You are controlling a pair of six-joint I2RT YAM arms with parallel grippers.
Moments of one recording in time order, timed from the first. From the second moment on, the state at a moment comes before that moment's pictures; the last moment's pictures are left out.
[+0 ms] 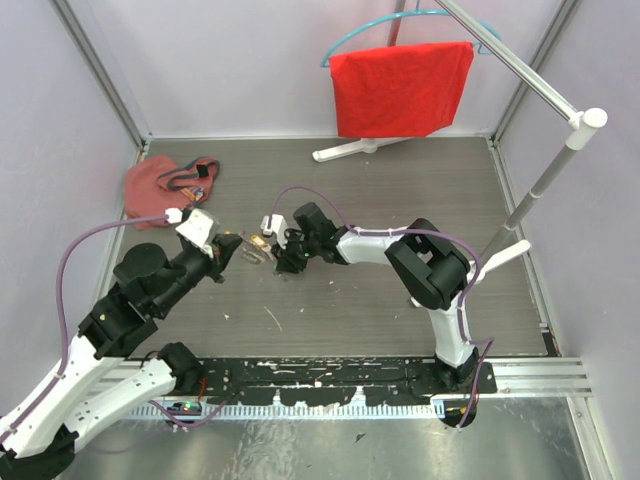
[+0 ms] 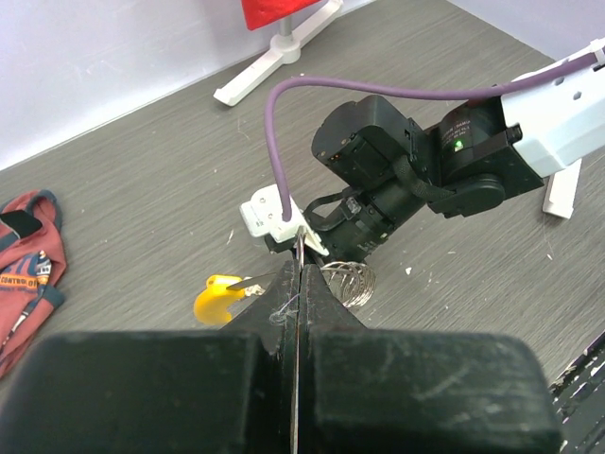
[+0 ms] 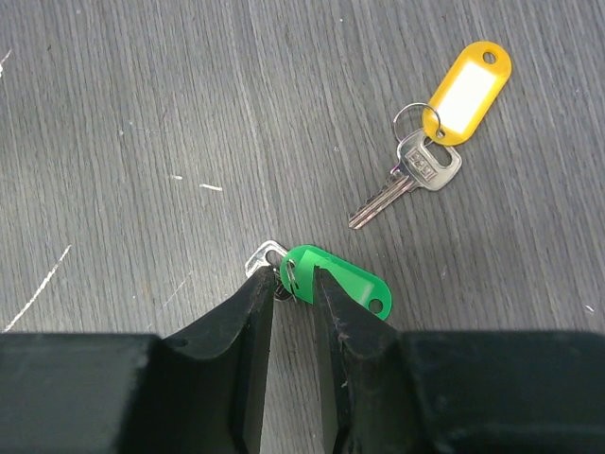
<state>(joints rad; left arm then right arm) -0.77 0.58 0.88 -0.43 -0.14 0.02 0.80 2.03 1.22 0.10 -0.52 -0.30</state>
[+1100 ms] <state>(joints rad) -0.77 0.58 0.88 -0.41 -0.13 0.04 0.79 1.93 1.25 -0.08 -0.55 -0.31</state>
